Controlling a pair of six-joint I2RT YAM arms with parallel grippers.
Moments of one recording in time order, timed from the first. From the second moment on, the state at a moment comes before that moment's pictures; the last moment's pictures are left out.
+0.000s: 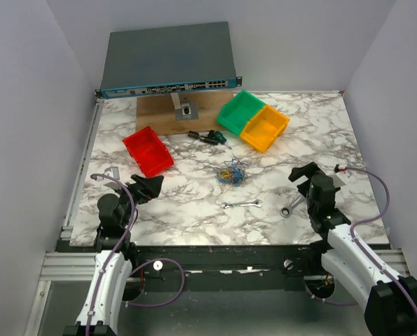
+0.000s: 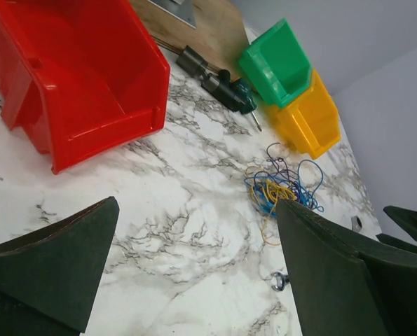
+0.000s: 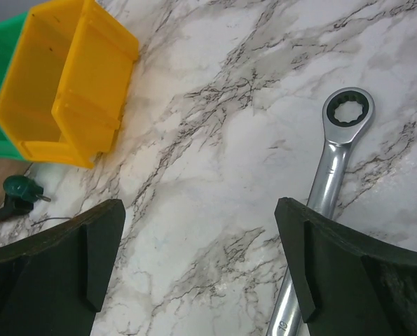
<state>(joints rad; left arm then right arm) 0.02 0.35 0.08 0.17 0.31 -0.73 0.21 0.75 0.22 0.11 0.44 0.78</state>
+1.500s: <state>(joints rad) -0.67 1.54 0.90 0.06 0.22 -0.44 0.44 1.37 0.46 0.47 -0.16 0.48</state>
